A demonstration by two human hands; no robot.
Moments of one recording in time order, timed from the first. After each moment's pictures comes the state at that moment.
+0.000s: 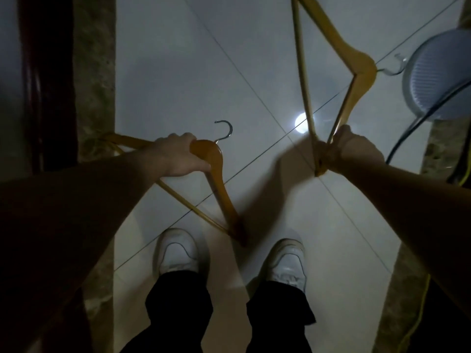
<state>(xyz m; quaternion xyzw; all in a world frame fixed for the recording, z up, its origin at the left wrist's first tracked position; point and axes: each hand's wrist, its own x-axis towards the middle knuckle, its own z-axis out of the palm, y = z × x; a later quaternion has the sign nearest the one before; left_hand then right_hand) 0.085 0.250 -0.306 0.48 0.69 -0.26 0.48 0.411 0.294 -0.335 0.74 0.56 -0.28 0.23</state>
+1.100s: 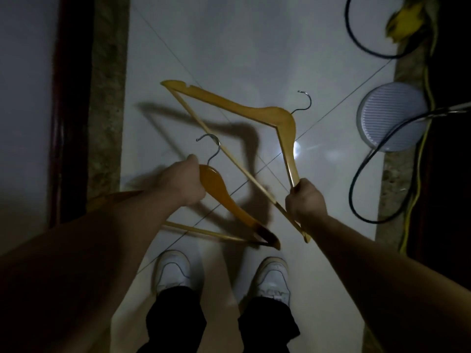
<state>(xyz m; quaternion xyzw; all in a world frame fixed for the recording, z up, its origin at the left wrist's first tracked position) 0.125 0.261 -0.251 0.55 0.72 -0.18 0.39 0.383 0.245 -0.282 0.80 0.43 -0.42 0.06</state>
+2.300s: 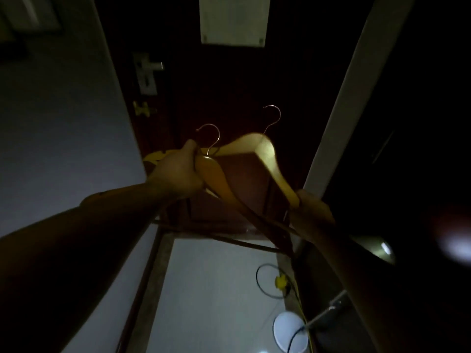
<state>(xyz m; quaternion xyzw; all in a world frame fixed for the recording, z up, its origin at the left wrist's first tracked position) 0.167 0.450 0.632 0.70 0.64 0.28 0.14 0.448 0.429 0.564 0.69 0.66 -0.15 -0.26</state>
